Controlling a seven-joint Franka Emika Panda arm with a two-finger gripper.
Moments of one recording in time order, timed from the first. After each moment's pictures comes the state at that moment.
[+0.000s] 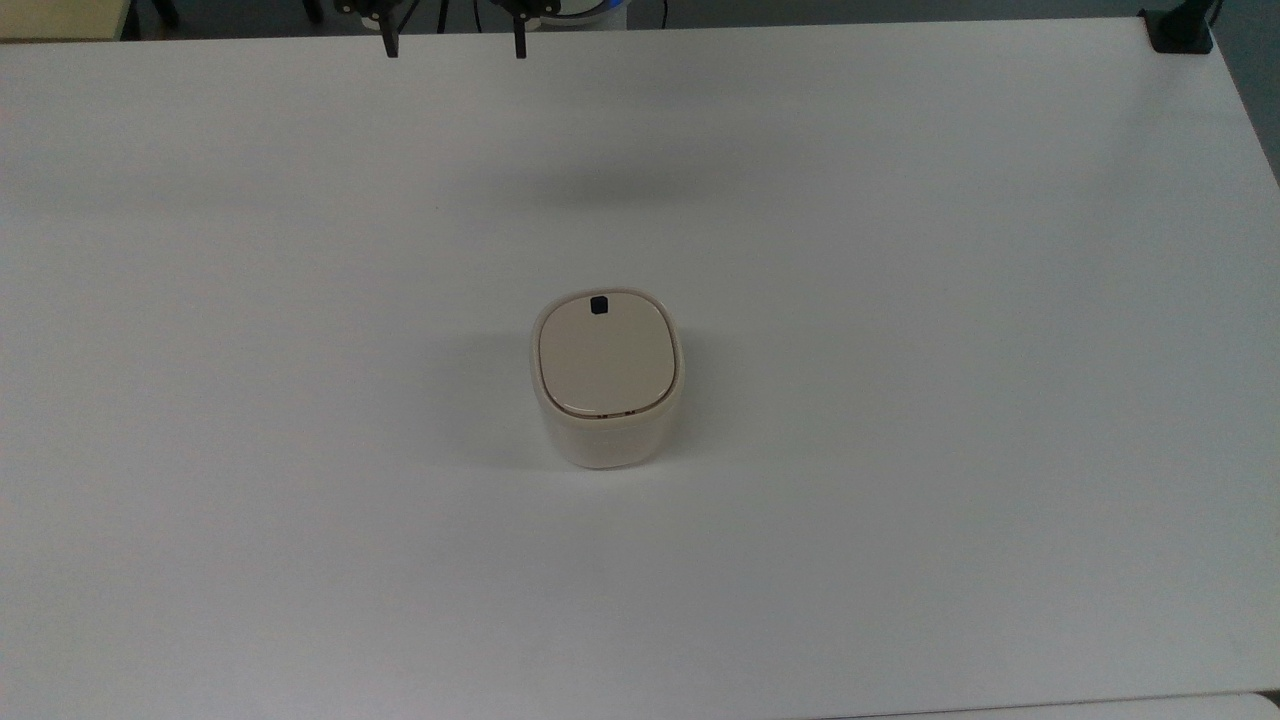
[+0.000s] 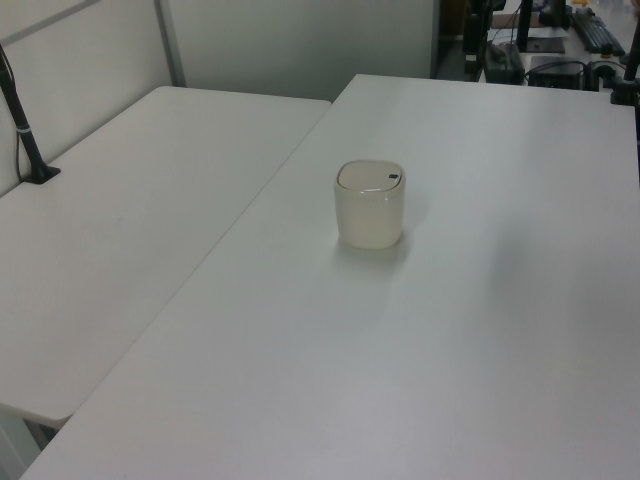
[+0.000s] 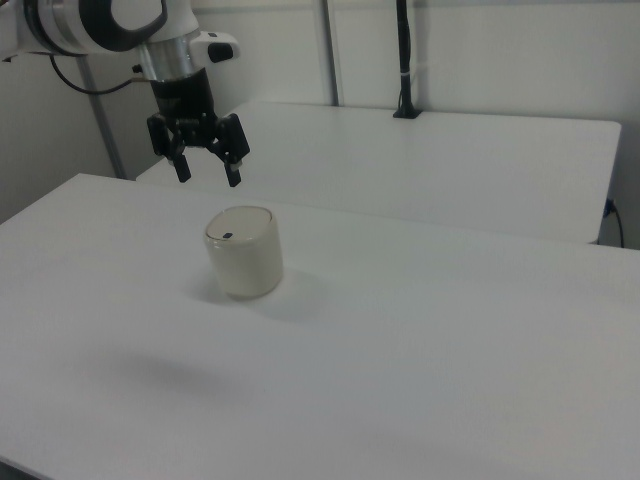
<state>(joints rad) 0.04 0.04 -0.05 -1.54 -0.06 1.59 -0.10</state>
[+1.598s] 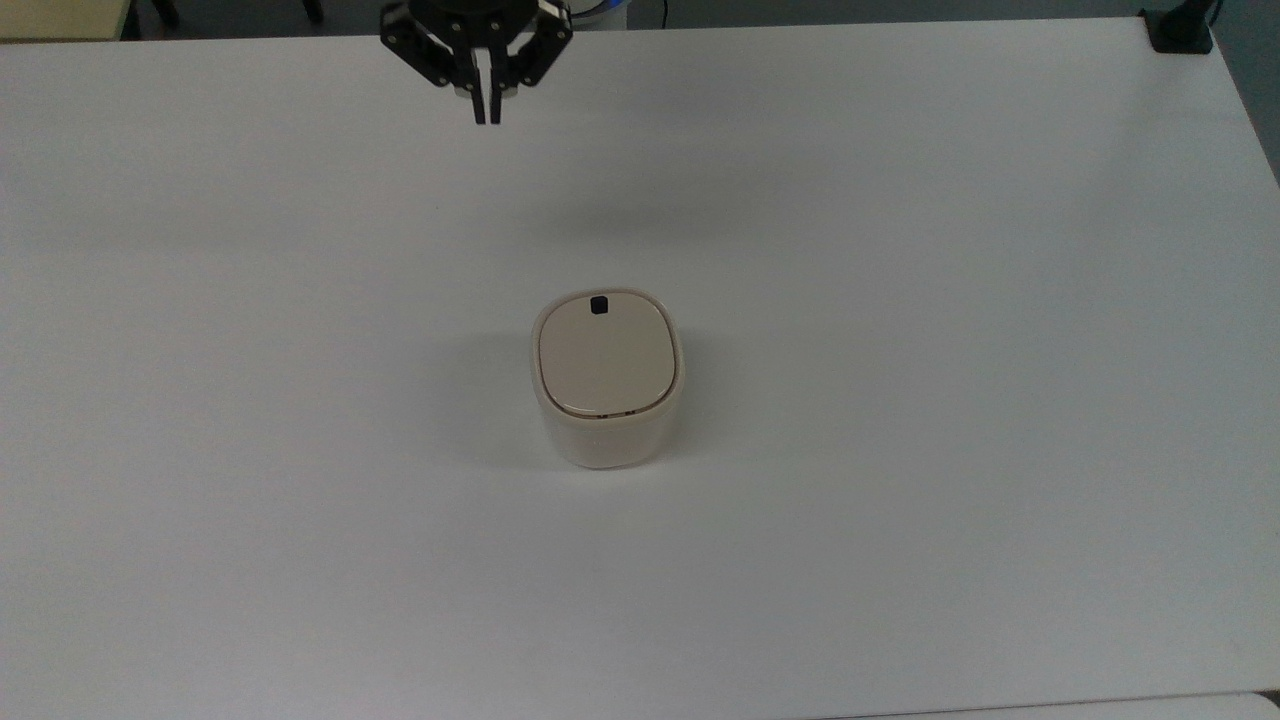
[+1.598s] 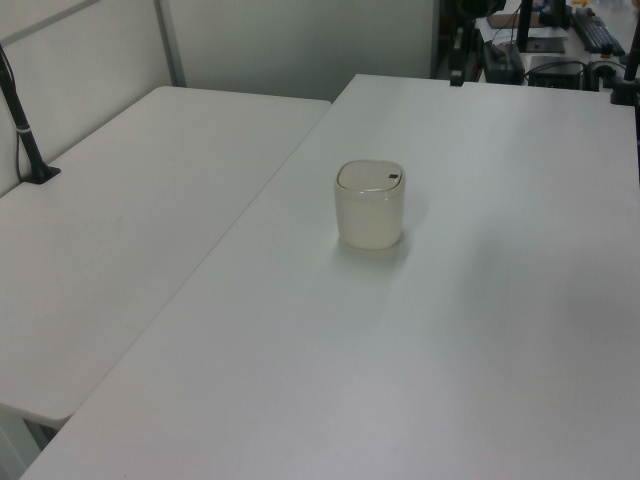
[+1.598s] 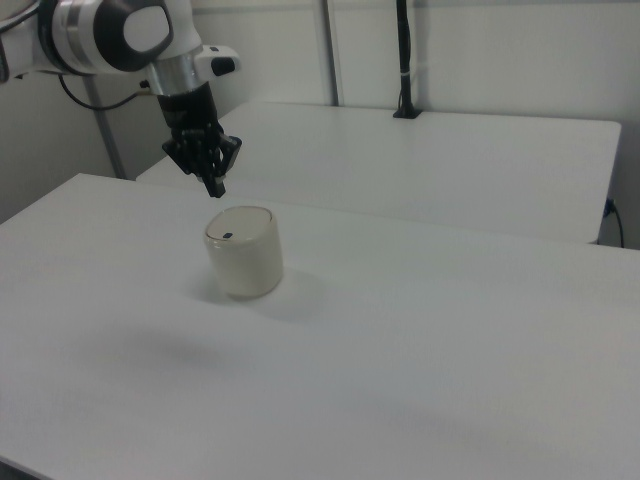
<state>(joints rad) 0.06 0.10 -0.03 -1.55 -0.06 1.70 -0.10</state>
